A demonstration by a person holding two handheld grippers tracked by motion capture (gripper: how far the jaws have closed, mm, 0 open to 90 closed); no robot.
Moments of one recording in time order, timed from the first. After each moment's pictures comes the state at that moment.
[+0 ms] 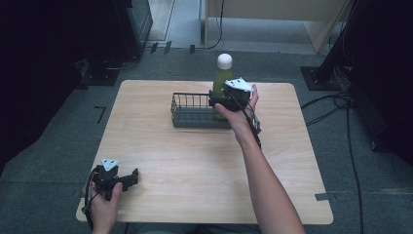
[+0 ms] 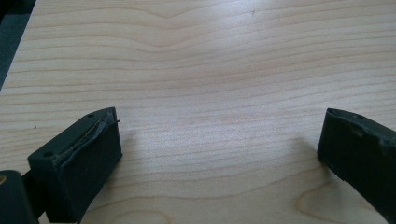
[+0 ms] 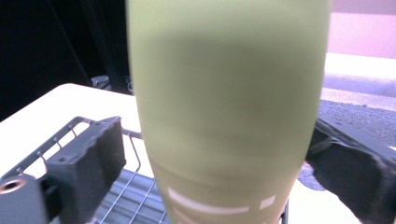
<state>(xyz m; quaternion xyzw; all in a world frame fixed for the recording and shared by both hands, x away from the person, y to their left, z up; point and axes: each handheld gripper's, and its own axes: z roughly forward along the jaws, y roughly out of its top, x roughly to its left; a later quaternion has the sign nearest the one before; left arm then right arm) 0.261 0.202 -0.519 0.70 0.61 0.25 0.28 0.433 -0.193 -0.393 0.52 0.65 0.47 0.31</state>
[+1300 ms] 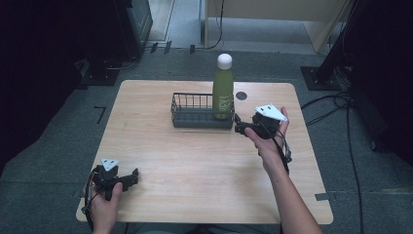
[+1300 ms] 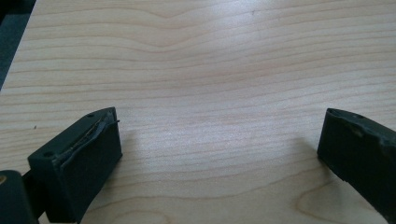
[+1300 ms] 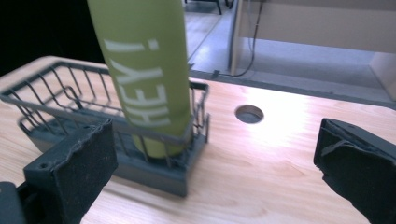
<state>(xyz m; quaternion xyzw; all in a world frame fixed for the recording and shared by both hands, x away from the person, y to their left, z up) 0.261 0.202 -0.519 0.70 0.61 0.25 0.28 0.342 -0.266 -0.409 0.53 0.64 0.44 0.33</state>
